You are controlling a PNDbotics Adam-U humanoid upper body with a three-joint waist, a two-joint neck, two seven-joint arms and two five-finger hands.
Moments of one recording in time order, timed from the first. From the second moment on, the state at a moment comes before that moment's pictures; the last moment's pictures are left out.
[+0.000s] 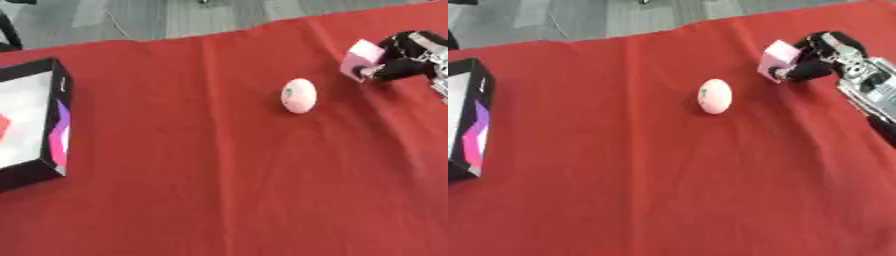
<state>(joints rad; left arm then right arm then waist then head) -0.53 0.47 -0.18 -1.71 -0.10 0.24 0.08 -0.27 -1.12 0.01 -1.62 -0.38 0.44 -0.20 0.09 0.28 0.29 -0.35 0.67</state>
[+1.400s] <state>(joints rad) -0.54 0.56 -0.12 -1.68 -0.06 0.25 0.15 -0.28 -0.97 0.09 -1.98 -0.29 0.31 -0.27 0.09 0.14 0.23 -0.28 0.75</state>
